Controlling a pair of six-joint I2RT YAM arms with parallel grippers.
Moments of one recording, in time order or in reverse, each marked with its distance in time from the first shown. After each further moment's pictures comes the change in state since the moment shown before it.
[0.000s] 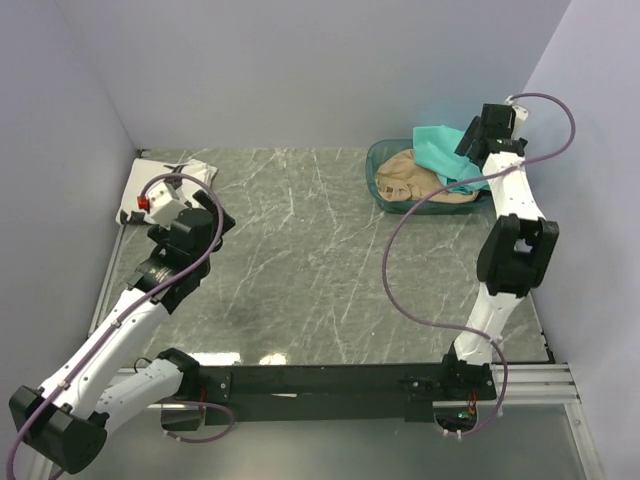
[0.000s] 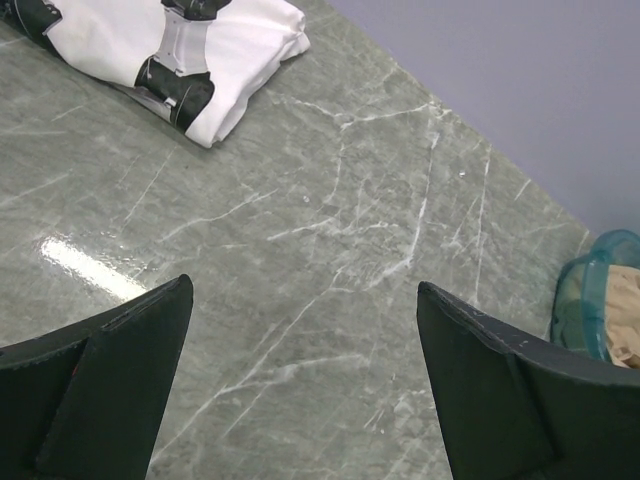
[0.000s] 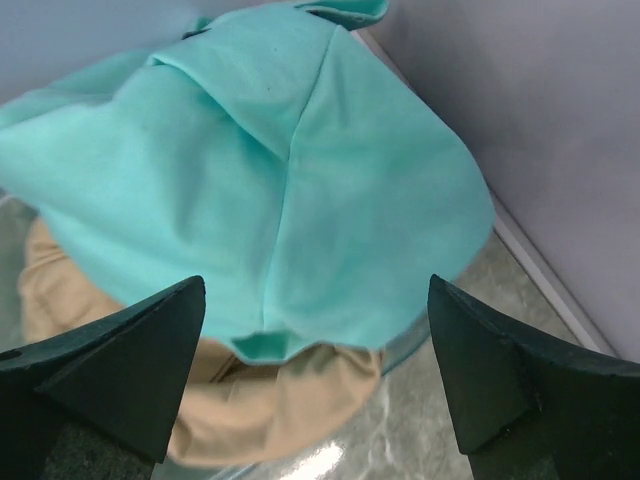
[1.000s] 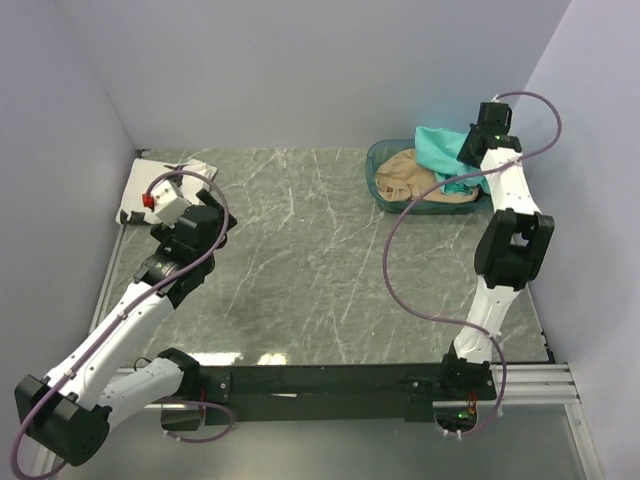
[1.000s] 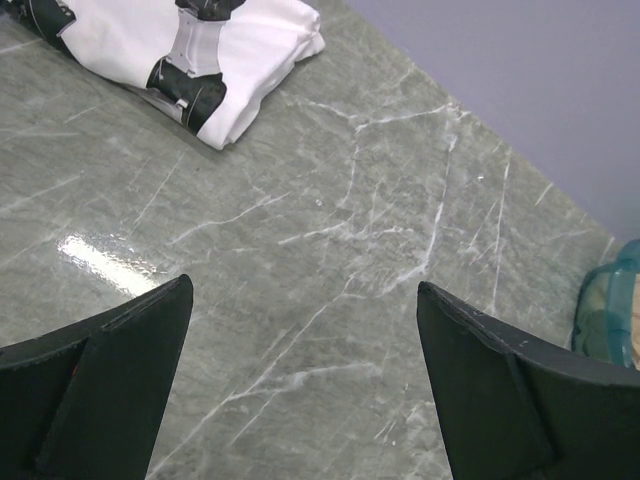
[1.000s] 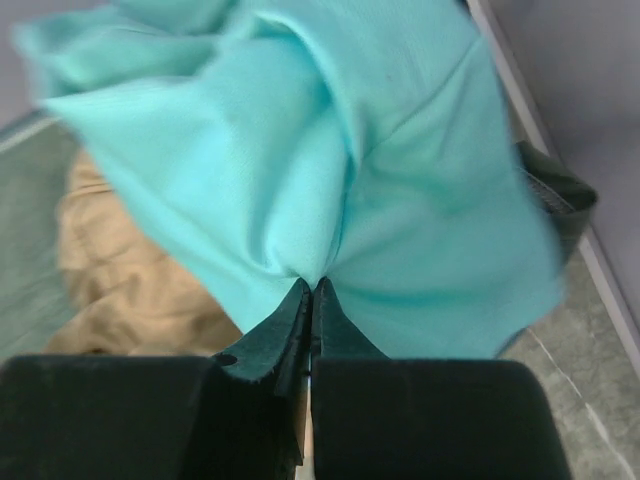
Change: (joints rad) left arm 0.000 0.062 0.003 0.013 -0.029 0.003; right arm -0.005 0.134 0.130 -0.084 -0.203 -0.075
